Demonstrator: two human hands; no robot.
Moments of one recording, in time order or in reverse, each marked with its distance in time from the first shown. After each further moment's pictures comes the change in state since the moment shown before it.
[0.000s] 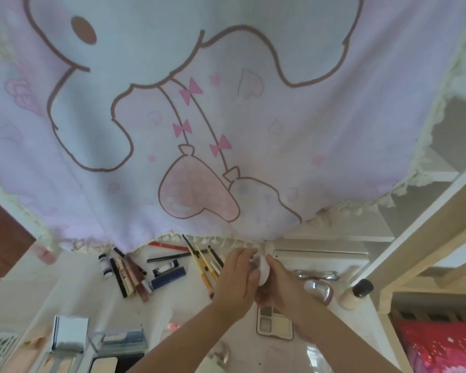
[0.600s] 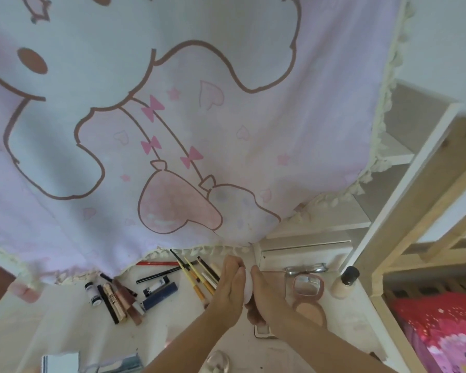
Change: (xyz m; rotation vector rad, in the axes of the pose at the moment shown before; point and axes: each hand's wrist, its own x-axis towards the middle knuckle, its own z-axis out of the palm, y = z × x) left_hand 0.002 0.009 -0.003 -0.380 -0.241 -0.140; right_hand -0.013 0.015 0.015 -0.313 0.306 0.035
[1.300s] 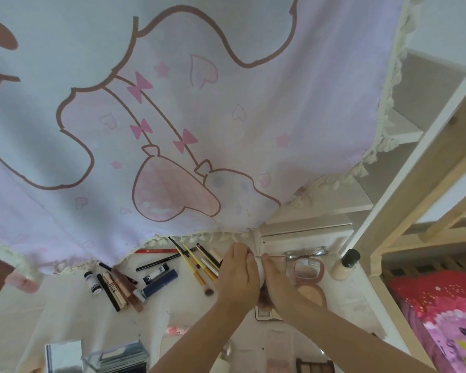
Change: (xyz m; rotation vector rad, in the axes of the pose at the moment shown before) left_hand 0.005 0.019 0.019 0.302 0.187 -0.088; right_hand 0.012 0.013 -0.004 0.295 -0.007 0.037
